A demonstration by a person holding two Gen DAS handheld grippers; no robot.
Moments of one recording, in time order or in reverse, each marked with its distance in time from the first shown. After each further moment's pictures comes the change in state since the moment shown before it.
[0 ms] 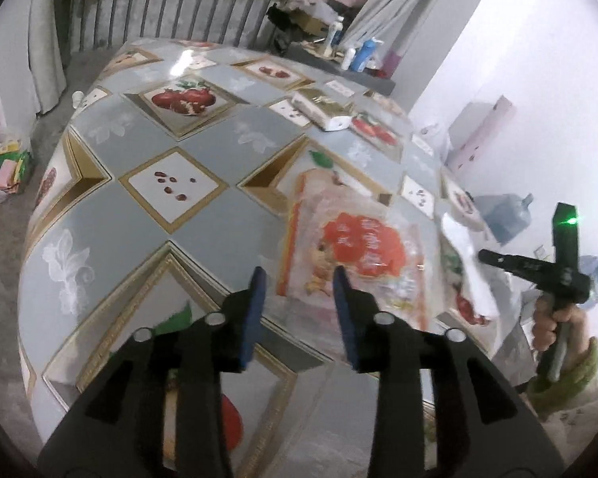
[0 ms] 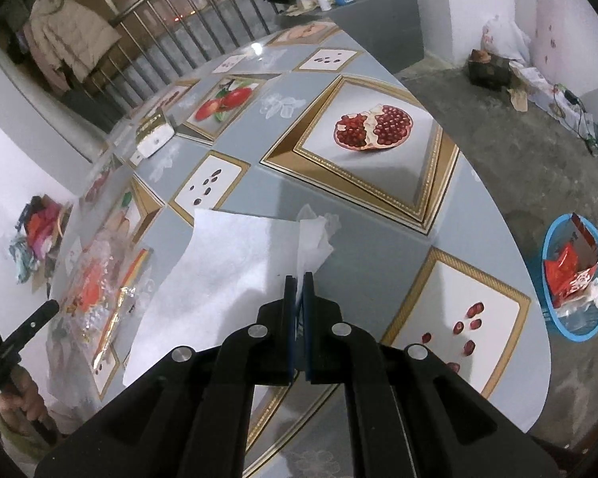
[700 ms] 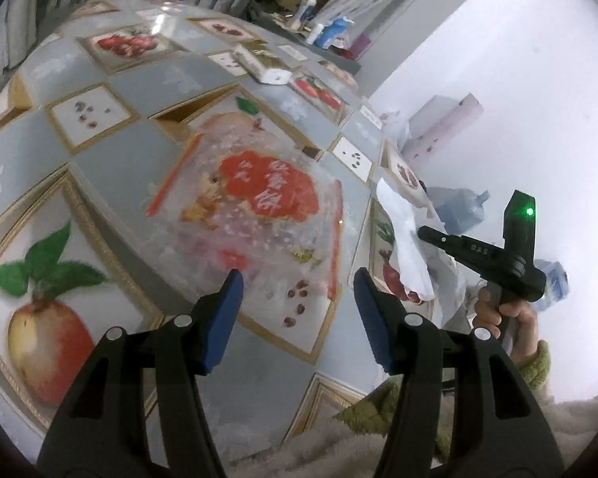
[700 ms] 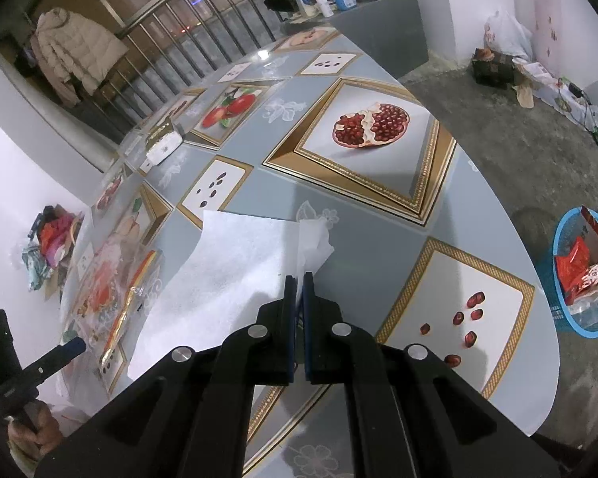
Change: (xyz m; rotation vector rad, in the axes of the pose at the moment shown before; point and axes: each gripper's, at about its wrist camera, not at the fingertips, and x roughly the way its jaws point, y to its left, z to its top) left arm 0.017 -0.043 -0.026 -0.059 0.083 -0.177; right arm -0.001 -0.007 -0.005 0.022 -0.026 0.047
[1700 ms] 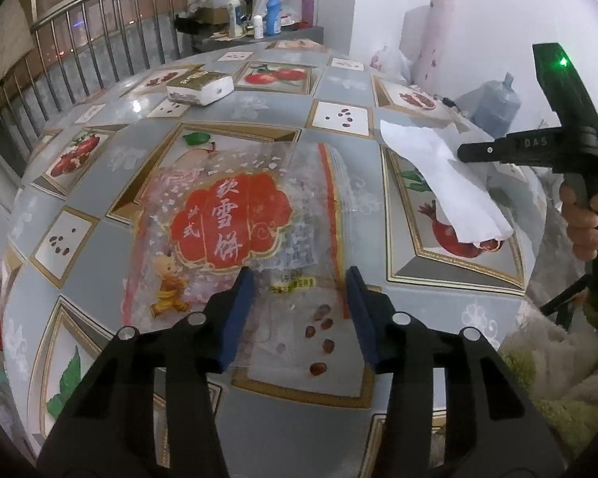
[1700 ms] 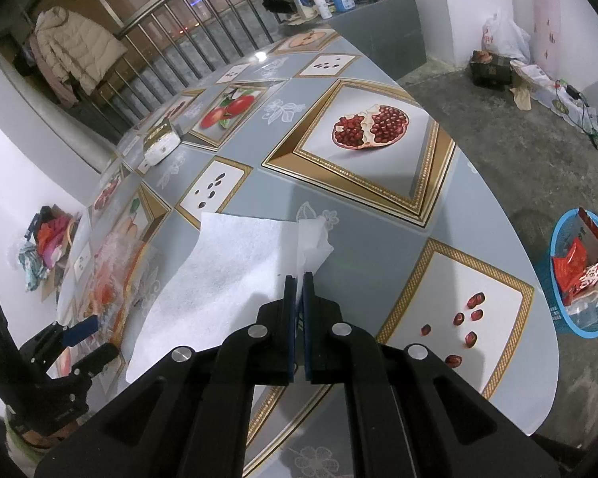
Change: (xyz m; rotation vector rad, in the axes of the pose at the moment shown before) left arm 0.050 -0.044 -0.001 0.490 0.052 0.263; right arm 0.000 -0.001 0.001 -0.003 0.000 -0.003
